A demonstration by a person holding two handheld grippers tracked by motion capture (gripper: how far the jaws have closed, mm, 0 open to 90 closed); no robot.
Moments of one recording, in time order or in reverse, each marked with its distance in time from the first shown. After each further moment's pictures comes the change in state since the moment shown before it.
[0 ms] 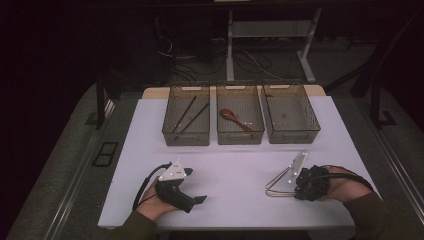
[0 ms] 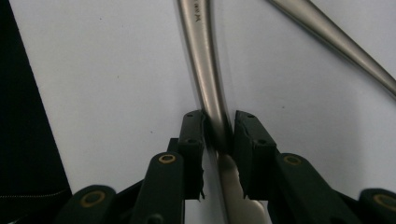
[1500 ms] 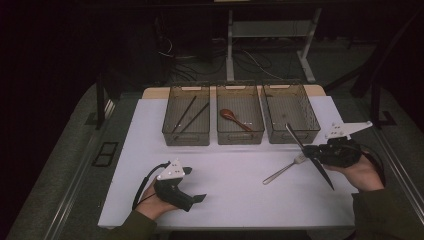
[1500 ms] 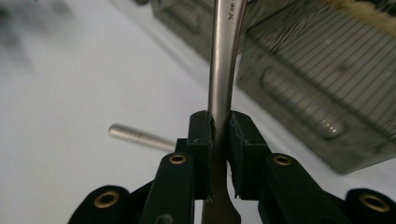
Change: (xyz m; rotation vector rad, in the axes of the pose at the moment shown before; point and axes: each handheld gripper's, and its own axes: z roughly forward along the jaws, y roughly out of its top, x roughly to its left) left arm 0.003 -0.001 -0.001 -0.020 0.003 -0.010; right arm -0.040 -0.046 -0.071 -0.641 -0.214 0.475
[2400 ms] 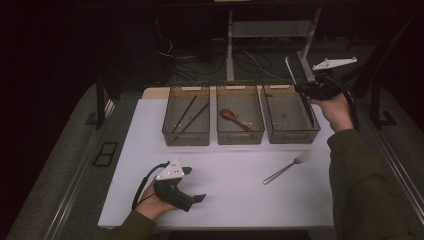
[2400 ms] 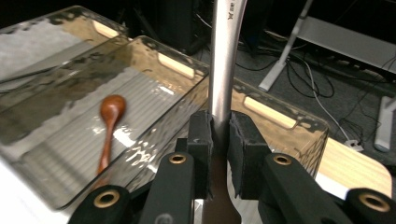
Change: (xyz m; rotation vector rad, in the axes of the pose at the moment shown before) left arm 0.000 0.000 -0.002 -0.012 -0.008 0.000; right arm -0.095 0.122 0.043 -0.148 -0.254 0.108
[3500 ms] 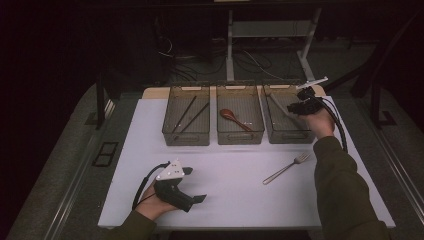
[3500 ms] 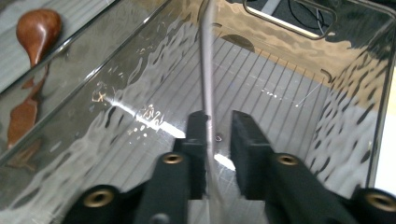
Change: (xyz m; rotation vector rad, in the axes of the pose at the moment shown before) left arm -0.001 0.000 0.001 -0.001 -0.011 0.002; right arm -0.007 -0.058 0.073 0.237 -0.039 0.080
